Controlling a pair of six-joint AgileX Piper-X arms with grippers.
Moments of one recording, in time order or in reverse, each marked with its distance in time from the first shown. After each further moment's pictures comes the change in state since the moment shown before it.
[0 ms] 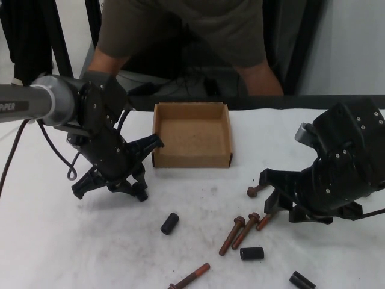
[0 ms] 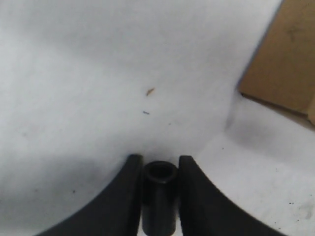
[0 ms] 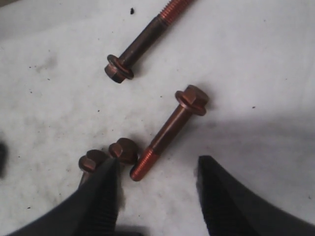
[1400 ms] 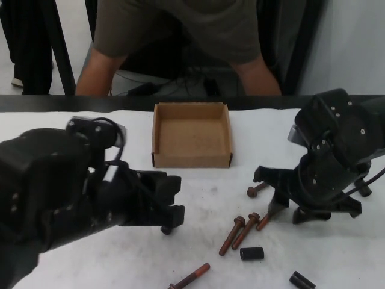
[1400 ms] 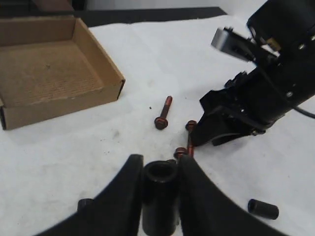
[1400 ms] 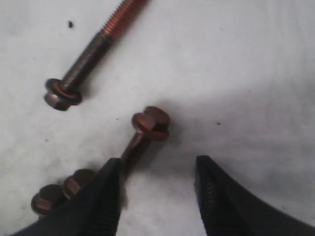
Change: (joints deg) left arm -14.7 -47.4 48.4 -51.2 -2.0 31.1; right arm 0.0 8.2 -9.3 11.9 5.2 4.0
